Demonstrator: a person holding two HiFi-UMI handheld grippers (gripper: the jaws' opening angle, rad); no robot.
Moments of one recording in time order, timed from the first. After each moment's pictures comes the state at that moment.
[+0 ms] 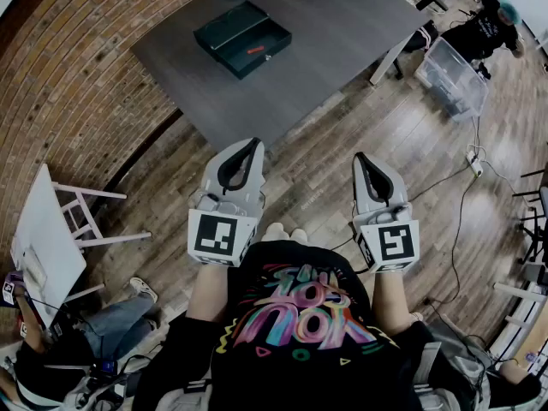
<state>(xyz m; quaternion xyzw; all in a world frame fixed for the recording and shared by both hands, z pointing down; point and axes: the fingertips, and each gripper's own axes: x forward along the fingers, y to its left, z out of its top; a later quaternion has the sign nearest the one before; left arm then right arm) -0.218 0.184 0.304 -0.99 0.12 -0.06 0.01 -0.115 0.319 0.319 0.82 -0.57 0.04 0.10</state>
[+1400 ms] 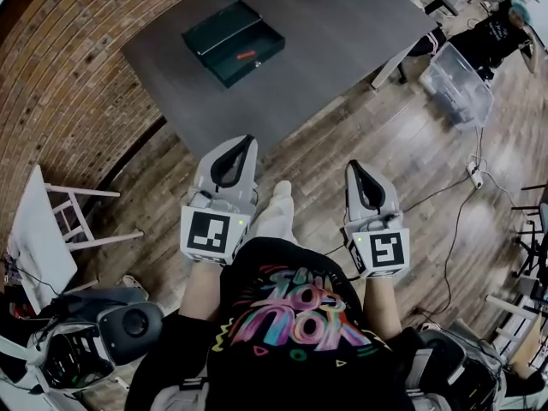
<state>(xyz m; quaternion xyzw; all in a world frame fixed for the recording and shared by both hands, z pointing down) -0.149 0.154 0.326 -0.99 0.13 -0.08 0.01 -0.052 0.298 0.353 0.81 -0.58 0.06 0.07</state>
